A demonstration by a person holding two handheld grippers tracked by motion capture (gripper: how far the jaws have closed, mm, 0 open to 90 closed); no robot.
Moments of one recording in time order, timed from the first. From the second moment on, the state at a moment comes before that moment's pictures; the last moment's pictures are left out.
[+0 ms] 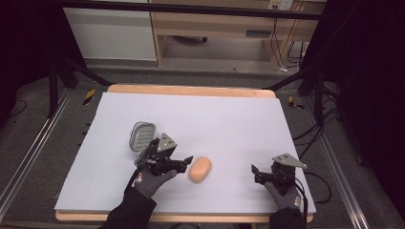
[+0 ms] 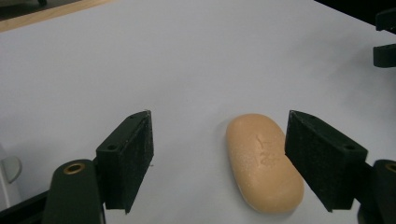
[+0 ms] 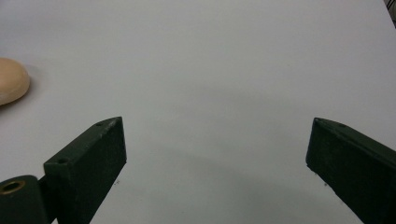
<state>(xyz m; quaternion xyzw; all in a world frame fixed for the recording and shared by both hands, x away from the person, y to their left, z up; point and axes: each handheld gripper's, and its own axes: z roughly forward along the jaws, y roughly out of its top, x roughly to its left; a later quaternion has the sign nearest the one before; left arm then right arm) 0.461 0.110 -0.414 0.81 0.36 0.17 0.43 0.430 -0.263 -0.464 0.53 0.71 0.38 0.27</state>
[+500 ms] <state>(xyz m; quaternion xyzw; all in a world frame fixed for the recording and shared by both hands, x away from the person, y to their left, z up) 0.463 0.087 -0.419 0.82 0.35 0.16 0.42 0.430 -0.263 -0.464 0.52 0.71 0.38 0.27</state>
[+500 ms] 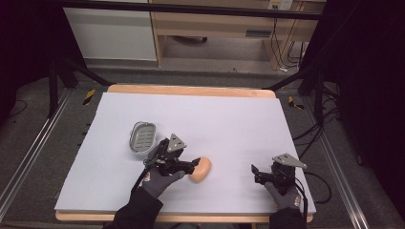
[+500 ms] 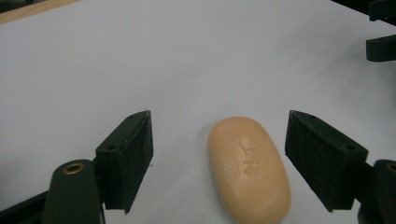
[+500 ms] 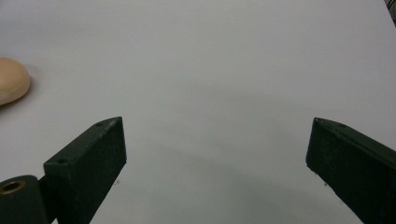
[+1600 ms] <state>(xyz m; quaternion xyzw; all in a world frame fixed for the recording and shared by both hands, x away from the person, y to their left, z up) 0.466 0.050 -0.454 0.85 0.34 0.13 0.38 0.431 -0.262 -0.465 0.52 0.72 0.38 0.27</state>
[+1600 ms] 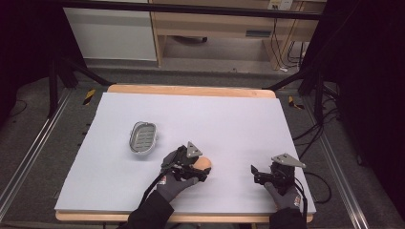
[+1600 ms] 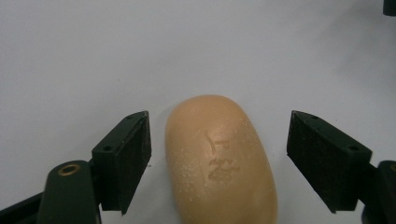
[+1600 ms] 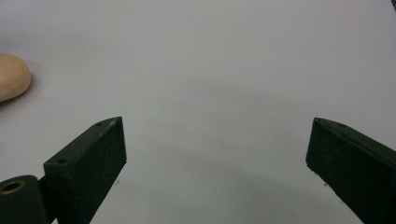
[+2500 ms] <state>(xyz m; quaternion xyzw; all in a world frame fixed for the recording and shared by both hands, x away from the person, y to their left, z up) 0.471 0.044 -0.475 0.86 0.35 0.12 0.35 0.431 -0.261 -0.466 0.52 0.72 0.37 0.26</state>
